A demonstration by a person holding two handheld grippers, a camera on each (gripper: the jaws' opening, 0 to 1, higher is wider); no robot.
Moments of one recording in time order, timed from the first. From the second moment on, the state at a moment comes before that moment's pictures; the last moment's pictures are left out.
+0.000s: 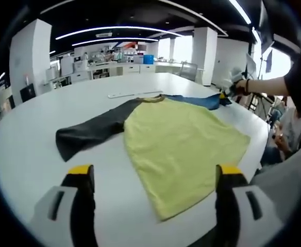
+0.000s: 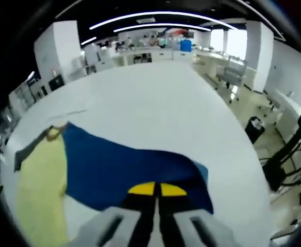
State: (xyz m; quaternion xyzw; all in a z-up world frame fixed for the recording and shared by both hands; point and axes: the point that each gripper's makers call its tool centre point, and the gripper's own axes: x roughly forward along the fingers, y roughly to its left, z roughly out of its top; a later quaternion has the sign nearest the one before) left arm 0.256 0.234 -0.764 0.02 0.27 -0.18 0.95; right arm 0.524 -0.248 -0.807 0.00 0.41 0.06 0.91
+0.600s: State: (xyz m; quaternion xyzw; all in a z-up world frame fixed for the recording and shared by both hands) left arm 0.247 0.236 -0.762 0.02 0.27 -0.19 0.94; right arm 0.532 -0.214 -0.758 -0.06 0.38 0.10 0.92
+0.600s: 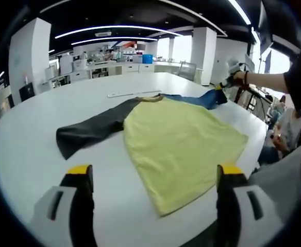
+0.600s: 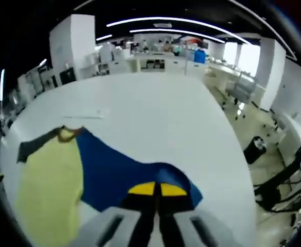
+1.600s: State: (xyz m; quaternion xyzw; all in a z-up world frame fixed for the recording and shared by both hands) left arm 0.239 0.240 -0.761 0.01 0.27 -0.18 0.95; right arm 0.546 -0.114 -0.709 -0.12 0.34 0.19 0.91
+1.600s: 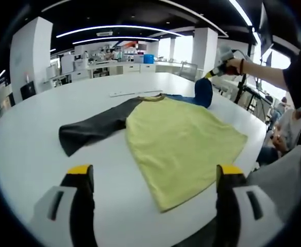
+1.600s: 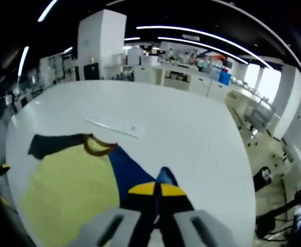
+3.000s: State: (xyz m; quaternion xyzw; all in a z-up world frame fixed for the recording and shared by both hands) left arm 0.233 0.251 -0.771 0.00 0.28 -0.17 0.94; right arm 0.526 0.040 -0.716 -0.21 0.31 0.32 0.87
